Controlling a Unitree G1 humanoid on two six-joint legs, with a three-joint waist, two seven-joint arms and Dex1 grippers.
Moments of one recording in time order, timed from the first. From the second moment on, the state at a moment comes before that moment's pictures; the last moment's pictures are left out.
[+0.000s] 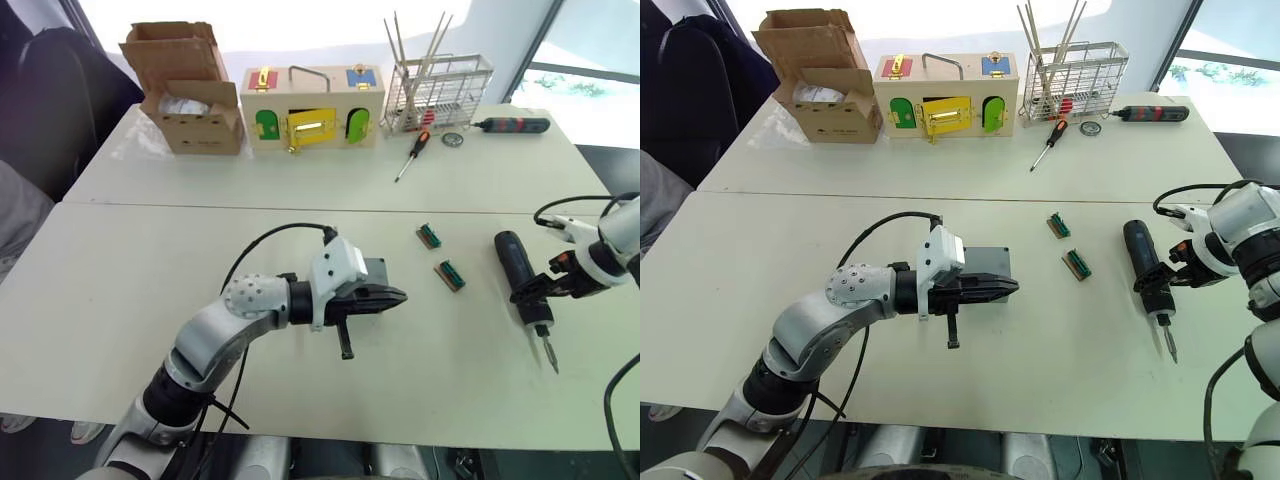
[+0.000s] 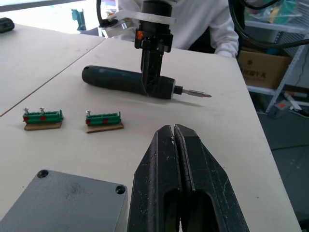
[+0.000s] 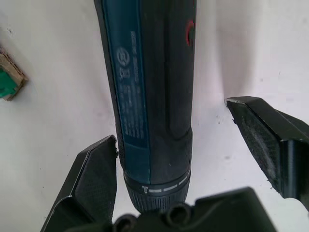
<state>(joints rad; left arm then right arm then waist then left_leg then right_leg) -0.42 0.33 -0.38 -0.48 -0.46 0.65 -0.74 -1.05 -1.09 0.74 0.75 0.09 1.19 1.35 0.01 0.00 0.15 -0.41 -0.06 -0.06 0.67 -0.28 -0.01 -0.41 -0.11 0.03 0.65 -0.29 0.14</state>
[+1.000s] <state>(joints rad) -0.55 0.39 -0.21 -0.34 -0.55 0.70 -0.81 -1.18 -0.79 -0.38 0.43 0.15 1.22 0.79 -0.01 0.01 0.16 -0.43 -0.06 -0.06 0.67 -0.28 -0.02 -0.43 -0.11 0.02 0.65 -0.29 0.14</state>
